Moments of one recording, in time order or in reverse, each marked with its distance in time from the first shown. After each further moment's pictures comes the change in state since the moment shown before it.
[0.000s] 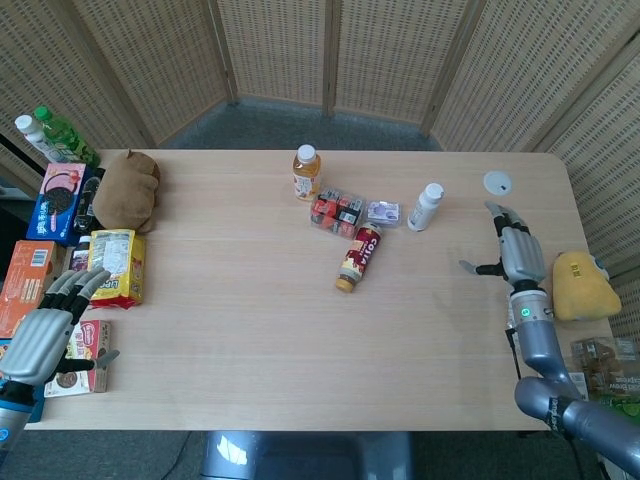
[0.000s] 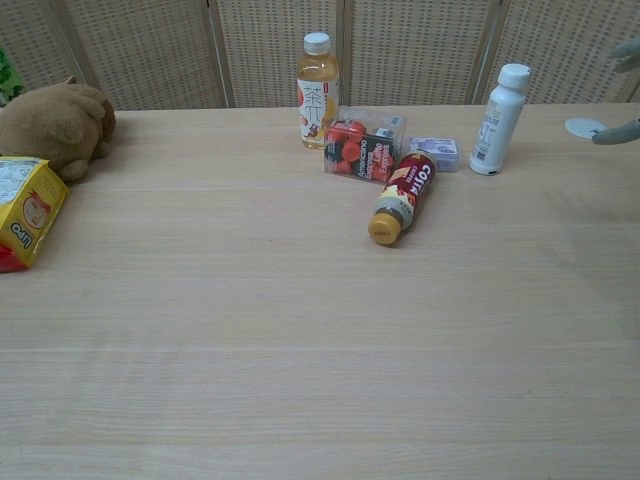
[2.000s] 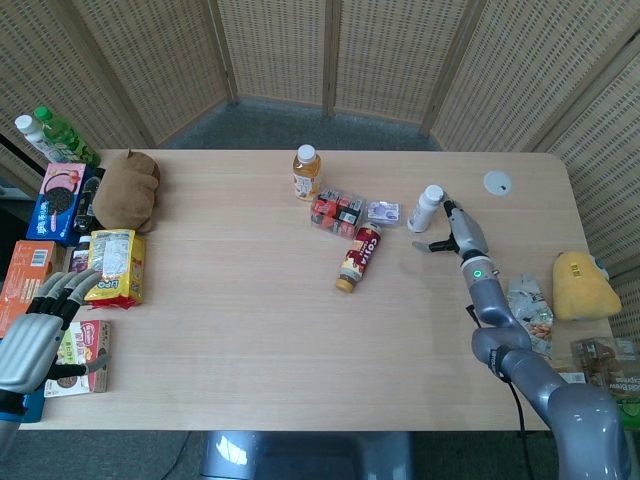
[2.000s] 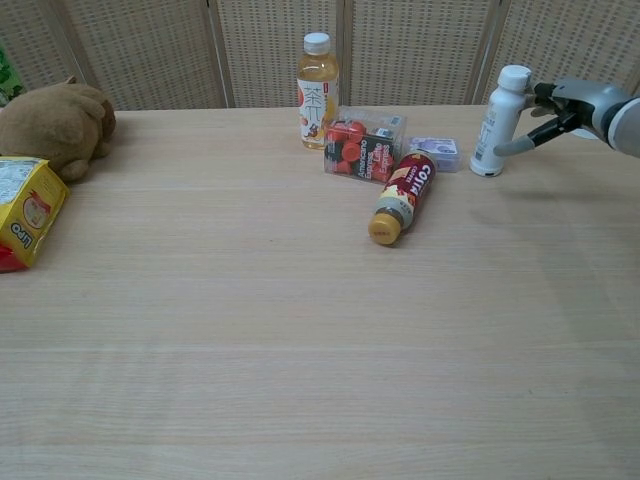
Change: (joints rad) left arm 0.031 0.038 0.010 -0.041 0.020 0.038 0.036; right arm 0.239 -0.308 0.033 0.584 -0.187 -0.364 0.535
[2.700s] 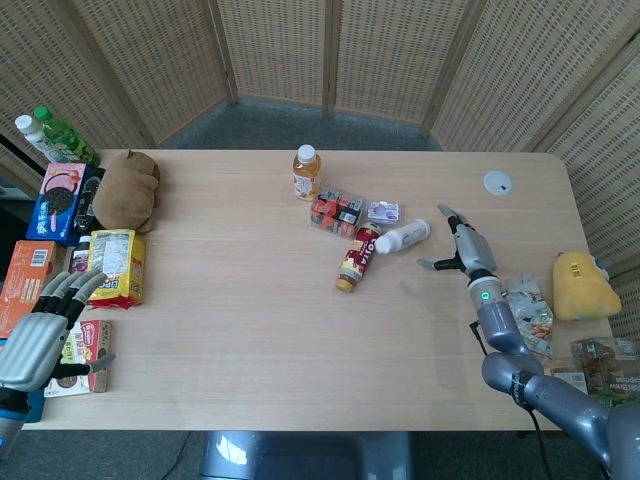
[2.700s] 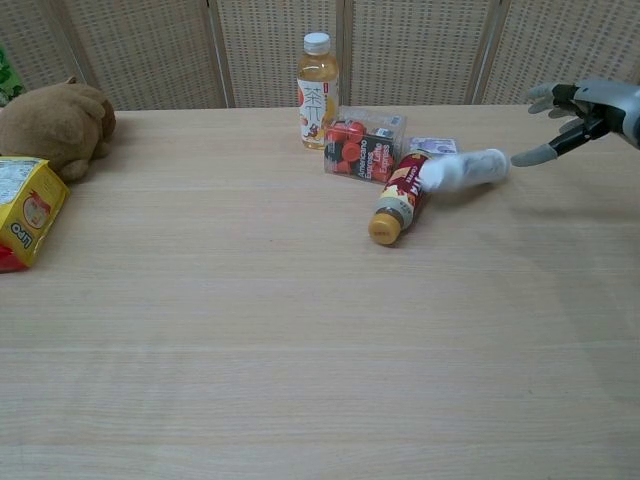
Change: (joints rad) left arm -0.004 -0.012 0.000 0.013 0.007 -0.005 -0.008; right arm -0.120 0.158 0.006 -0.398 0.181 0.125 -0.350
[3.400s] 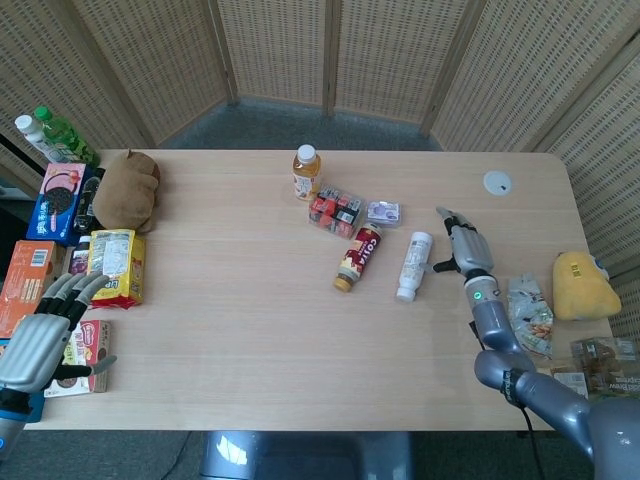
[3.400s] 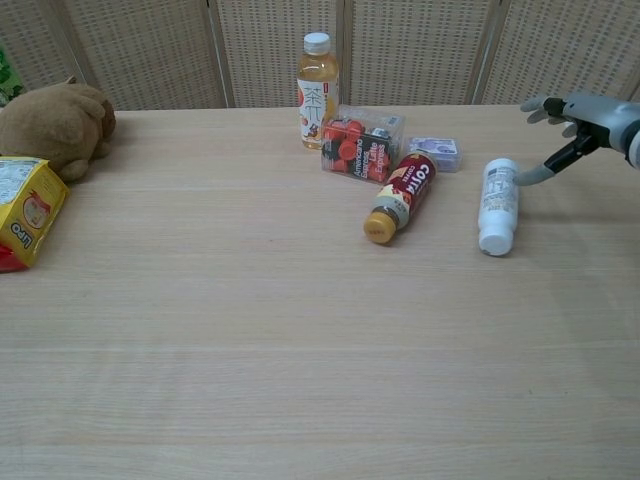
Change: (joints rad) left arm -0.007 -0.001 0.002 0.000 0.006 -0.012 -0.004; right arm 0.019 -0.063 -0.030 0.057 0.047 0.048 -0.241
